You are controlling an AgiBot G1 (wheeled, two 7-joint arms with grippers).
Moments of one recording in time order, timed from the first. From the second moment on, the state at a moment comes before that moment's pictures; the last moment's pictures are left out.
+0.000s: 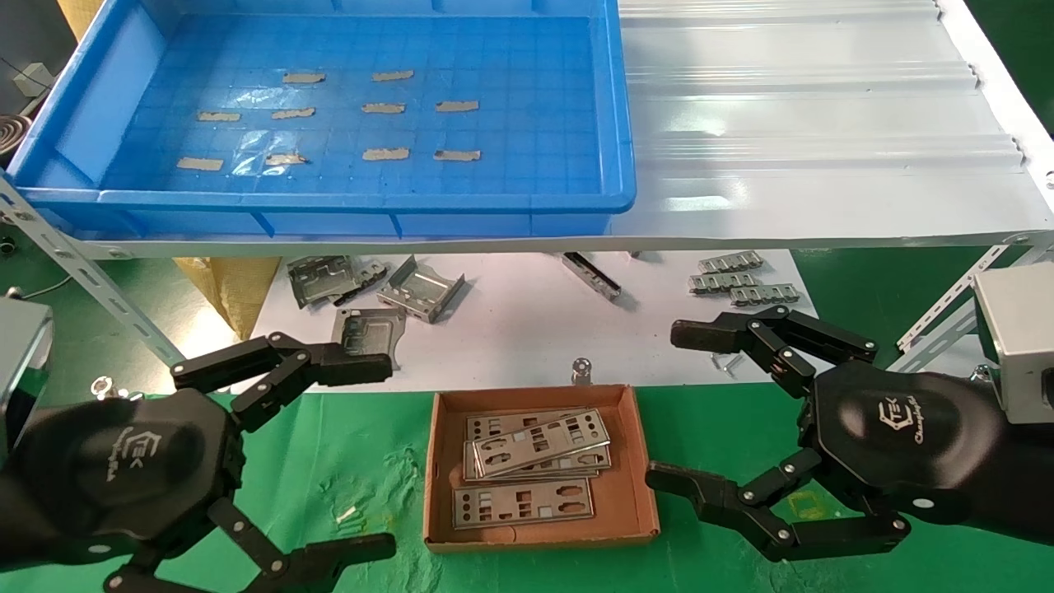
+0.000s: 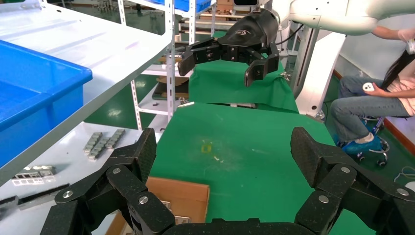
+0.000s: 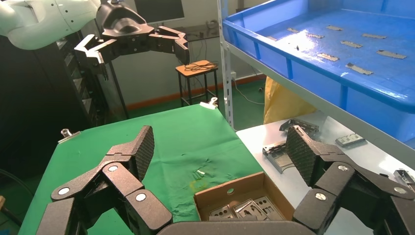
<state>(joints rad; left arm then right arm) -1.08 0.61 0.28 -1.28 0.73 1.50 -0.19 1.08 -0.51 -0.45 1.20 -0.58 -1.38 0.06</state>
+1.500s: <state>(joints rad) -1.08 0.61 0.28 -1.28 0.73 1.50 -0.19 1.08 -0.51 -0.45 1.20 -0.58 -1.38 0.06</state>
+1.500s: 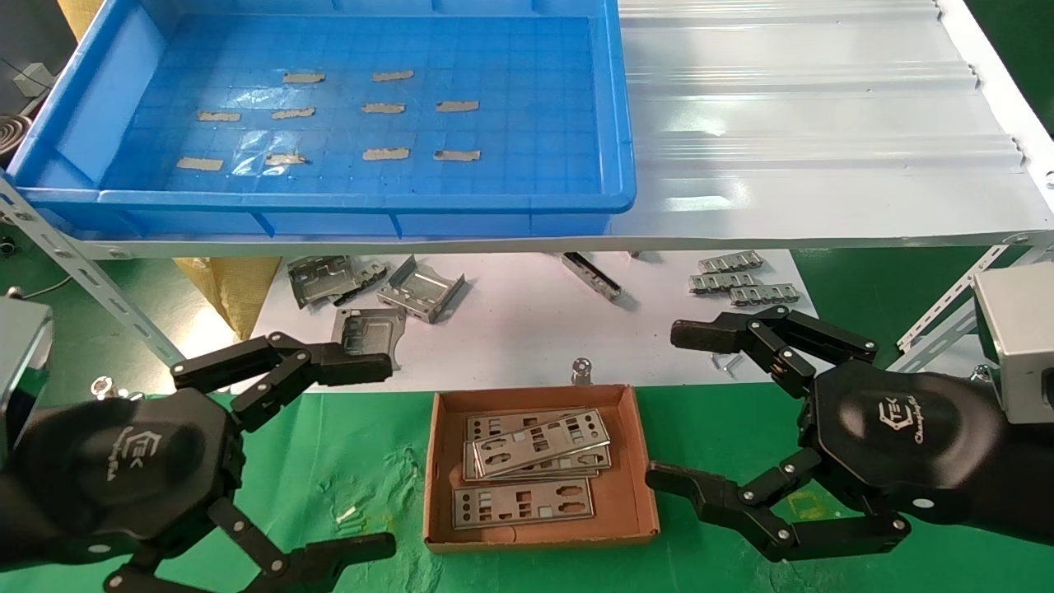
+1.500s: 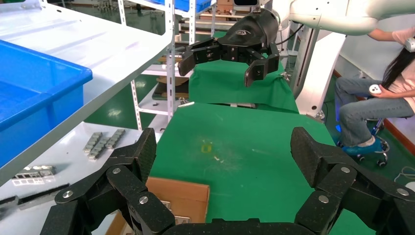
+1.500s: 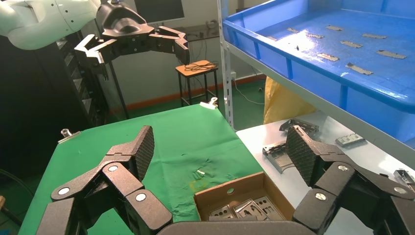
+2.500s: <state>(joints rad) -1.08 0.61 0.28 -1.28 0.73 1.50 -0.19 1.08 -0.51 -0.45 1.20 -0.58 -1.38 0.06</state>
